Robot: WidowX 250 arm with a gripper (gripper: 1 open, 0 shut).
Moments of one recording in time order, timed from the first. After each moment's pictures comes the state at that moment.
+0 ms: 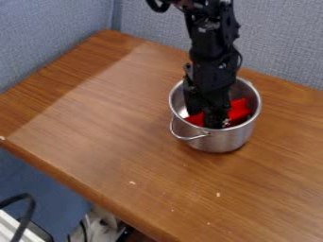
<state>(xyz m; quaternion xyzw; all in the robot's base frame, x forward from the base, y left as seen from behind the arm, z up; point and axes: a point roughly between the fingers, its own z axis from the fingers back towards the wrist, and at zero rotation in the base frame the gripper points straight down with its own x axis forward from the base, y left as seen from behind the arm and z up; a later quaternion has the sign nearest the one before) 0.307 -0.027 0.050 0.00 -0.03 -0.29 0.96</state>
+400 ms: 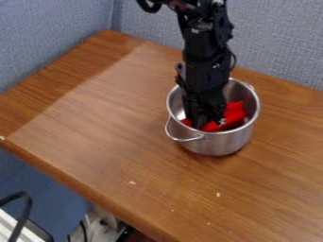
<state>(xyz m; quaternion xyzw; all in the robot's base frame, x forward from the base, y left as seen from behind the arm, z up) 0.298 -0.017 0.061 0.01 -0.04 -0.24 0.97</state>
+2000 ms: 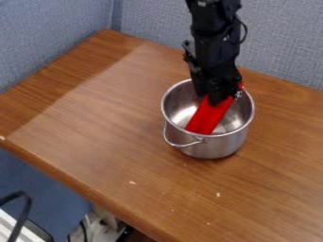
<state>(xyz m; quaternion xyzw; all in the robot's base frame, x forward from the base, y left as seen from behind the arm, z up) 0.328 -0.024 0.078 0.00 -0.10 -0.22 0.97</state>
